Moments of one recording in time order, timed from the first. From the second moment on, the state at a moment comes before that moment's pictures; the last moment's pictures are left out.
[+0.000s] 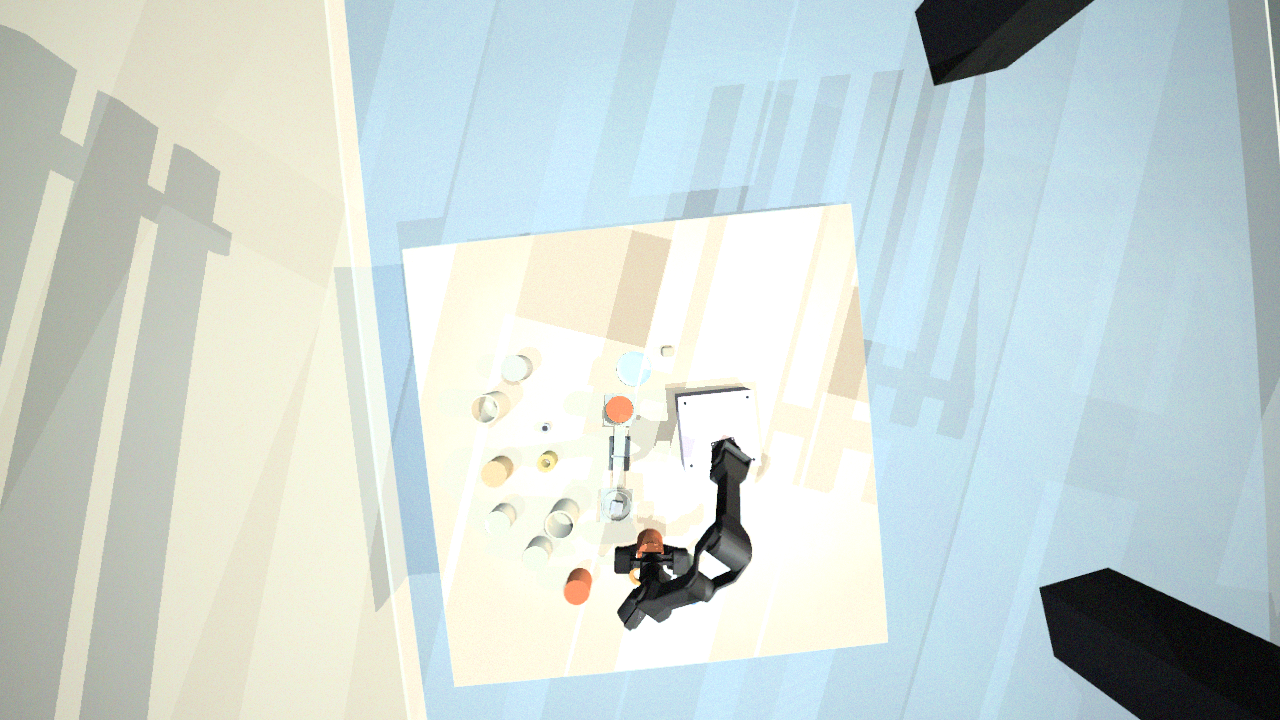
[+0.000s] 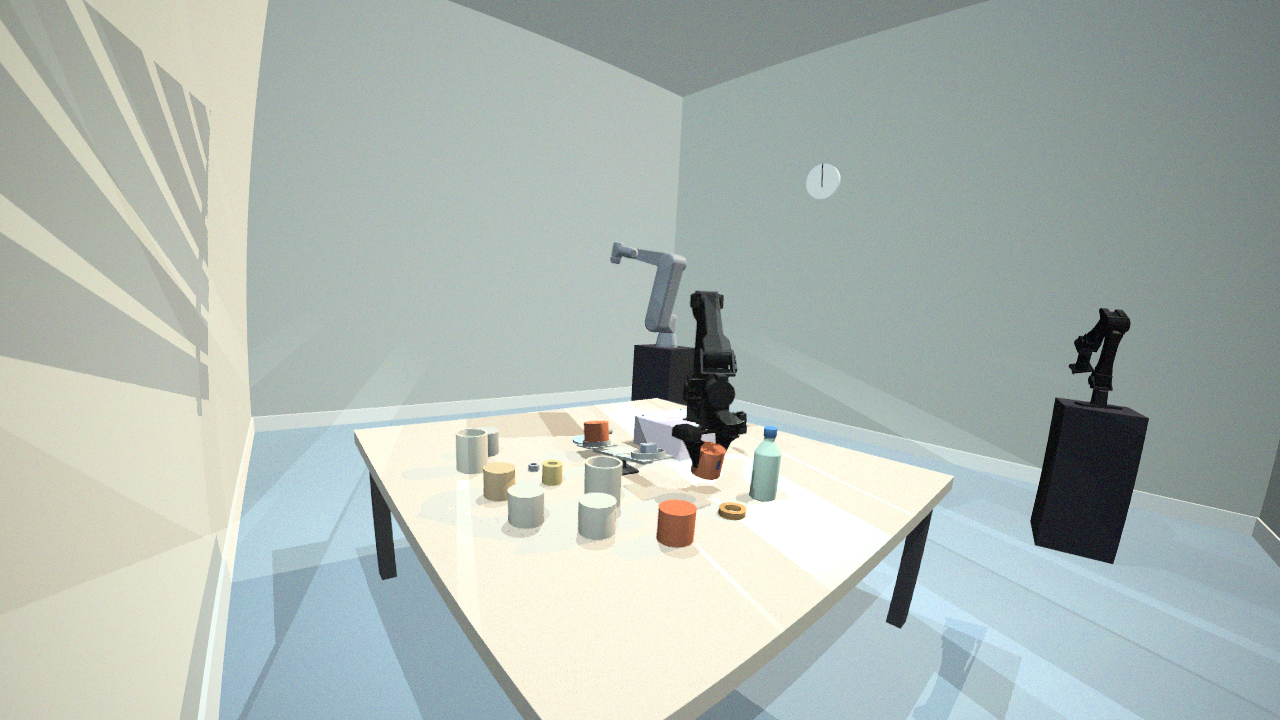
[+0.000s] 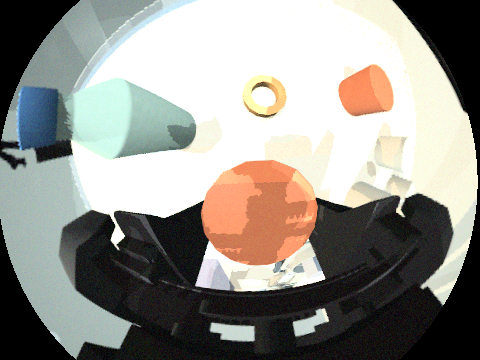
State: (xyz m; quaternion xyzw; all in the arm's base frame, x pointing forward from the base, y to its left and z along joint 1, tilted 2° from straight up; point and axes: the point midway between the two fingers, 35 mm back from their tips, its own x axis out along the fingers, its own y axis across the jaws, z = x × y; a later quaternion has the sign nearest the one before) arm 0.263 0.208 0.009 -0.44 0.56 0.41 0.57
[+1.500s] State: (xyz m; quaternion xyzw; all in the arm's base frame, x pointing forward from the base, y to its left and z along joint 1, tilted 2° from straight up) arm 0.260 0.207 0.010 -0.44 0.56 0.41 0.57
